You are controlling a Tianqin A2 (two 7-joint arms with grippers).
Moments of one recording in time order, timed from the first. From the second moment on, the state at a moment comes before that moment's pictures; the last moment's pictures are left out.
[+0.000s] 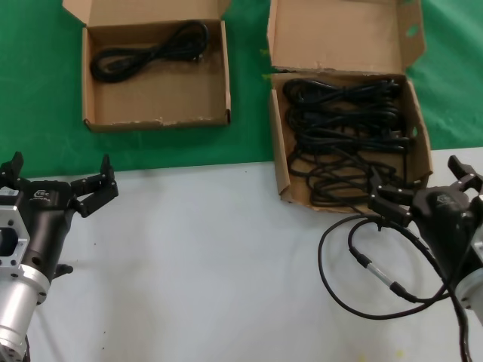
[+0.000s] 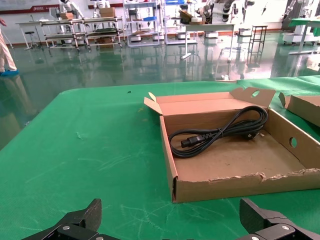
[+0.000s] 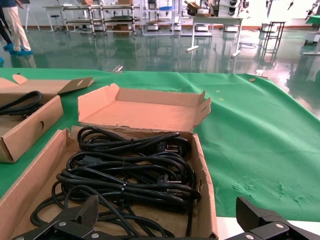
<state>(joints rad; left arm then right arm) 0.00 -0.30 1.60 -1.60 -1.80 0.00 0.00 0.03 0.30 -1.61 1.59 1.79 -0.02 -0.01</state>
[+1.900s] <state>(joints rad) 0.00 -0.30 1.60 -1.60 -1.80 0.00 0.00 0.03 0.30 -1.61 1.59 1.79 -0.02 -0.01</state>
